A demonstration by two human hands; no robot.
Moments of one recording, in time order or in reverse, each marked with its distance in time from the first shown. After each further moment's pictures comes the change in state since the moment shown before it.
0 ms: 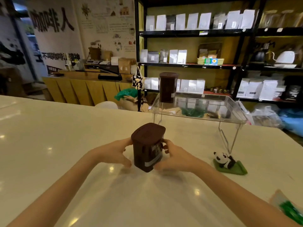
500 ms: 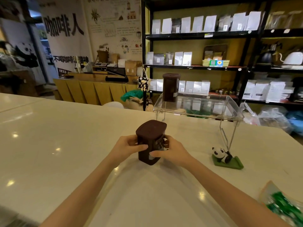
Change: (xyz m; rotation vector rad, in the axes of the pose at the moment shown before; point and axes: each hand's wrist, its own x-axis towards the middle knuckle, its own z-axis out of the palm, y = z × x) left_hand -0.003 0.005 0.046 -0.638 0.518 0.094; right_hand 0.001 0.006 0.018 0.221 0.215 -0.063
